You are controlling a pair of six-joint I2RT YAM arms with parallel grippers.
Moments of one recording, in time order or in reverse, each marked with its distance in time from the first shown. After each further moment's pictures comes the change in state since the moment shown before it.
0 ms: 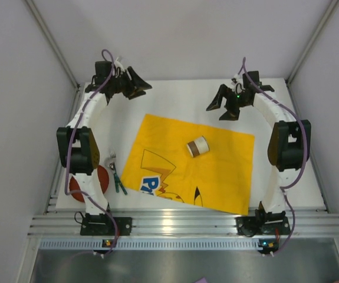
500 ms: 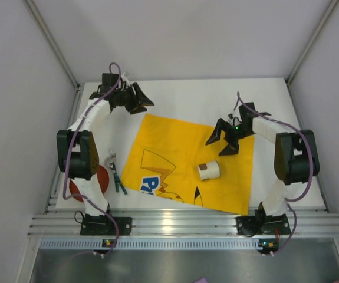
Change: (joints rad) left arm -0.027 -0.091 -0.174 -0.110 -0.095 0.079; right arm 0.029 -0.139 -0.505 0.029 -0.071 0.020
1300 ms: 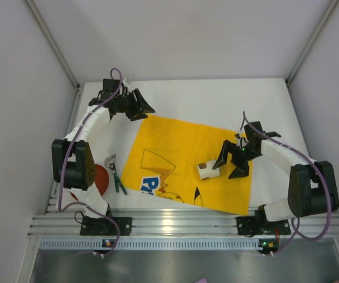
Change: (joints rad) left arm -0.031 -0.137 -0.132 -0.026 -0.049 0.007; right arm 0.027 -0.414 -0.361 -0.133 0.124 -0.018
